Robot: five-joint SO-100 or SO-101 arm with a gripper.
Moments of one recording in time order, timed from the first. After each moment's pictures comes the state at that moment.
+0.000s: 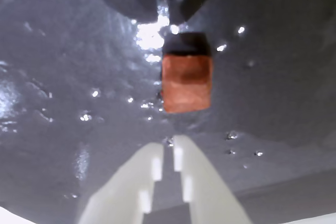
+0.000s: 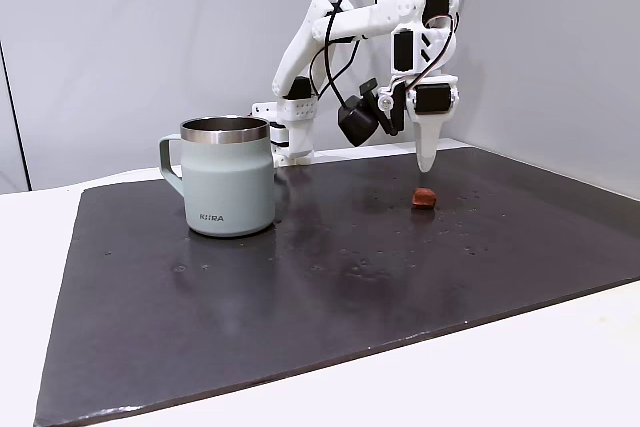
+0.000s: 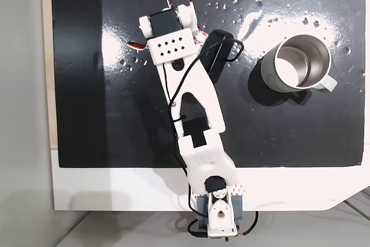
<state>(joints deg) -12.9 56.0 42.2 94.1 39.2</state>
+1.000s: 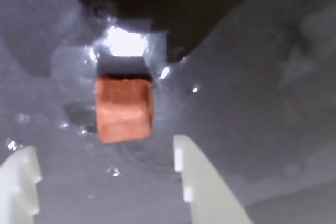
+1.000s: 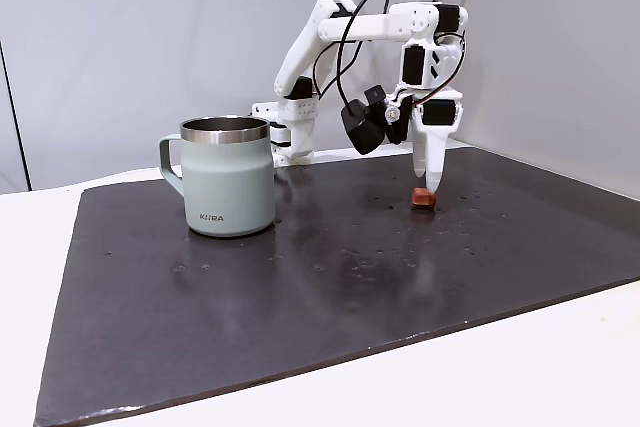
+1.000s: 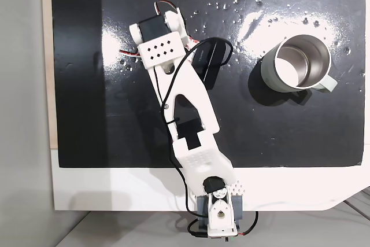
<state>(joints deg) -16.5 55.1 47.3 95.1 36.9</state>
